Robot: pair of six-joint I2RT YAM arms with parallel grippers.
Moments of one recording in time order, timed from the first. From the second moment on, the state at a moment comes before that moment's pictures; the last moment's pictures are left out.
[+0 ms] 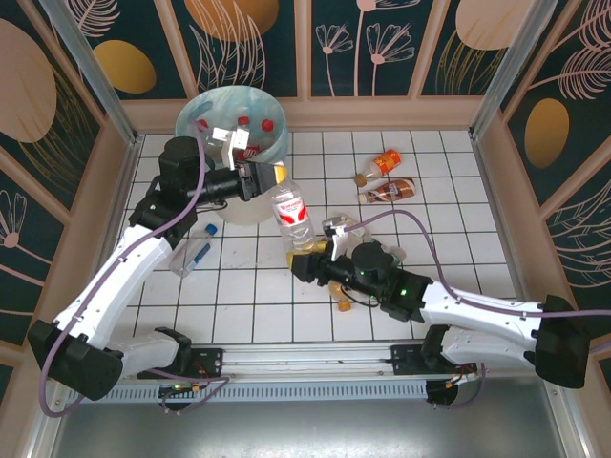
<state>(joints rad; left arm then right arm) -0.43 1.21 1.22 -0.22 0.69 -0.60 1.11 1.03 0.58 0.27 0.03 0.65</state>
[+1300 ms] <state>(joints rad) -0.43 1.33 1.82 -0.28 -0.21 -0.26 1.13 0.96 0.73 0.18 0.34 0.54</state>
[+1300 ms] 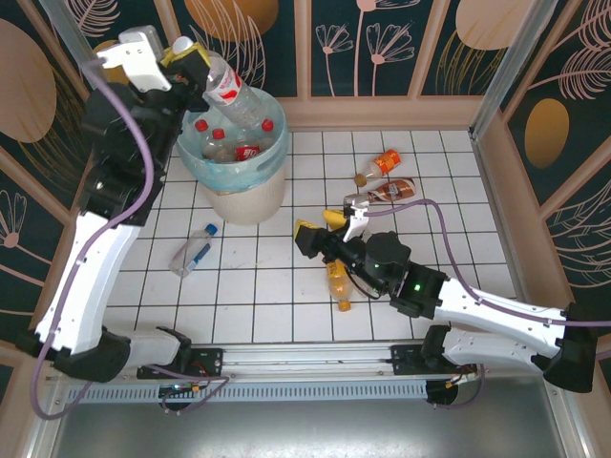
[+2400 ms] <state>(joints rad) -0.31 1.60 1.47 -0.22 0.02 -0.22 1.10 1.06 0.80 0.15 0.43 0.62</state>
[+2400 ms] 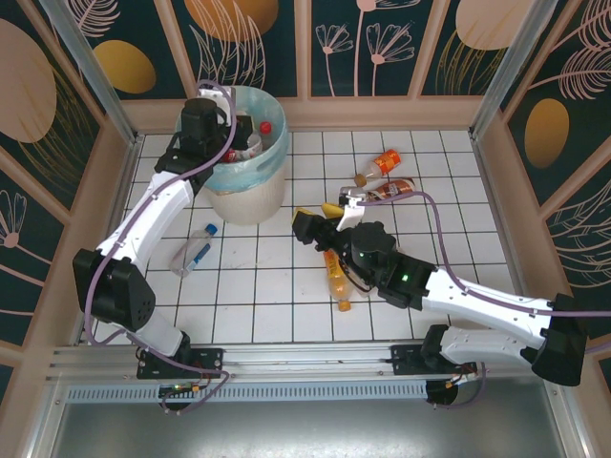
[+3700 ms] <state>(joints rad) -0.27 1.69 2.00 -0.46 0.08 -0.20 1.09 1.11 0.80 0.14 0.39 0.68</state>
